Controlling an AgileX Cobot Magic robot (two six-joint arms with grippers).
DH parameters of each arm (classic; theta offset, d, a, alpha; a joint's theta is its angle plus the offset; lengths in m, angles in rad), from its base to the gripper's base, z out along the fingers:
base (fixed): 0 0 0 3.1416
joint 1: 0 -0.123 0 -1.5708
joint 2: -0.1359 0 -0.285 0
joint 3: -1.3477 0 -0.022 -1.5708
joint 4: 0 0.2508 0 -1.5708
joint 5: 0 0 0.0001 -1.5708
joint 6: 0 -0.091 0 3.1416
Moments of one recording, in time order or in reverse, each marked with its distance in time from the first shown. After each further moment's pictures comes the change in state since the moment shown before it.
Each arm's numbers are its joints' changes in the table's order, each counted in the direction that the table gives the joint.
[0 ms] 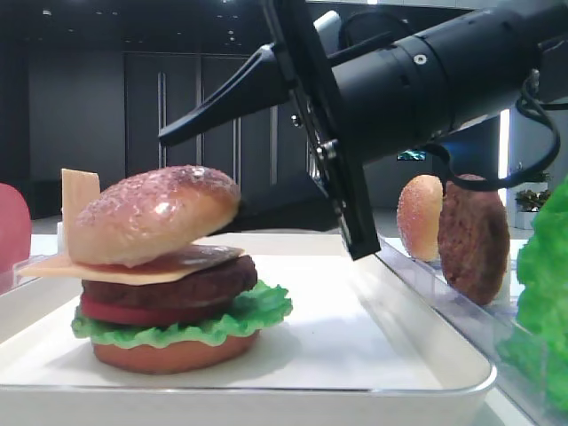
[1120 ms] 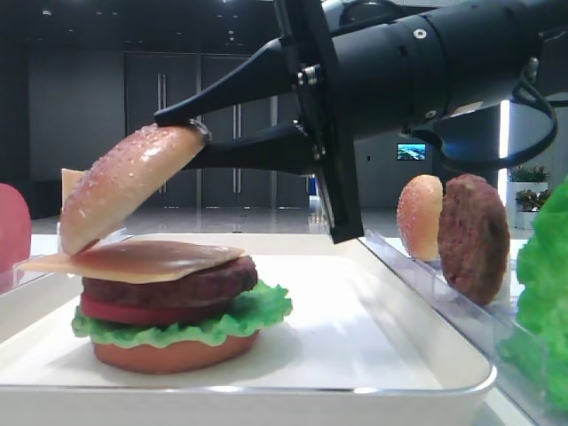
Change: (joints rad) left arm 0.000 0.000 0.000 0.000 0.000 0.000; right arm 0.000 0.000 0.000 0.037 0.119 -0.044
